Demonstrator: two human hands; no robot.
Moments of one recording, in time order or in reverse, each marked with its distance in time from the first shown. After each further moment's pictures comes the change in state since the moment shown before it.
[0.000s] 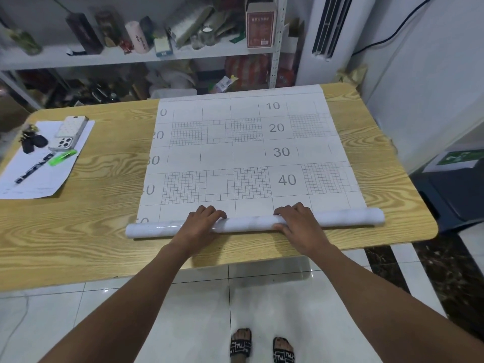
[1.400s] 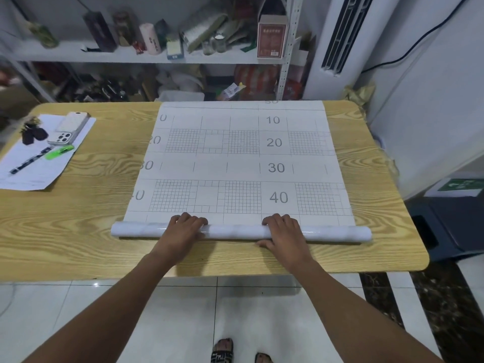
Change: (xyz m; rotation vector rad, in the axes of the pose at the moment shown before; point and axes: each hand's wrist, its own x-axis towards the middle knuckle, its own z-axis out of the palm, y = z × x) left_hand -0.001 -0.006 0.008 0.149 0.109 -0.059; right_hand 0.015 0.008 0.007 -0.129 0.099 -0.050
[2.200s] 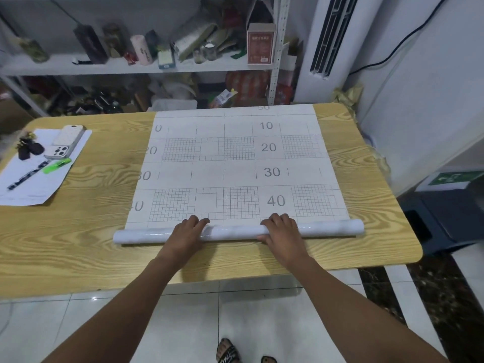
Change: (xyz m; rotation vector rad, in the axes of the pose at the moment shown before) left_hand 0.007 0.009 -0.009 -0.095 -0.103 -0.095; right_hand 0.006 -0.004 0.000 0.009 -0.011 0.055
